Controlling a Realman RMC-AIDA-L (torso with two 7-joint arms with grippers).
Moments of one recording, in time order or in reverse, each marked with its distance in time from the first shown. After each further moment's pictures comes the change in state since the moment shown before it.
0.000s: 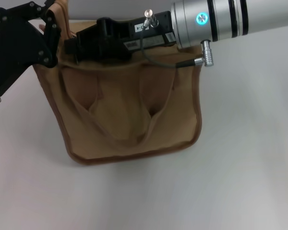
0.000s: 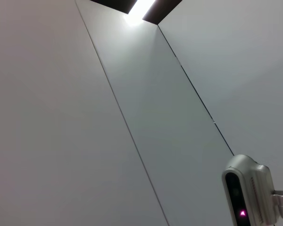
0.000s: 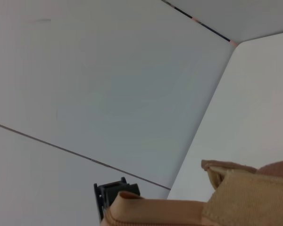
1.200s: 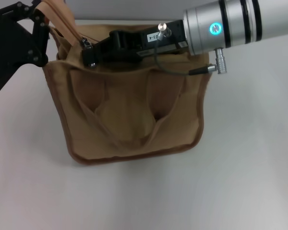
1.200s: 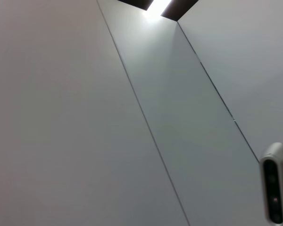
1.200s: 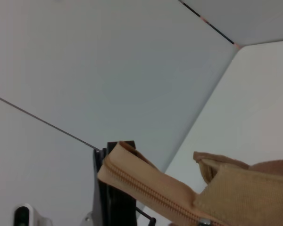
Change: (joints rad) left arm 0.021 0.002 -0.010 -0.015 -0.033 -0.004 -0.008; right arm -0.100 0.001 -0.089 -0.139 0.022 -0.022 -0.060
